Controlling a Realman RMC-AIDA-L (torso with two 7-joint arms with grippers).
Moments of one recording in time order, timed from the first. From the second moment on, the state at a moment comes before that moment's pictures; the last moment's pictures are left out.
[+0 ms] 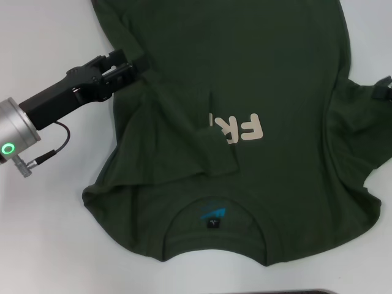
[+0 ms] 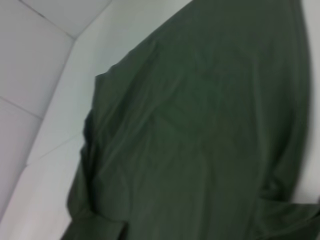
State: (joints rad) left arm -0.52 -2.15 0.35 0.39 1.91 1.51 -1.37; right arm 0.45 1.97 -0.27 -0.70 -2.31 -1.55 2.12
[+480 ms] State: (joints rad) left arm -0.52 -2.15 0.35 0.39 1.91 1.49 -1.37; right arm 0.54 2.02 -0.32 -0.70 -2.31 -1.54 2.12
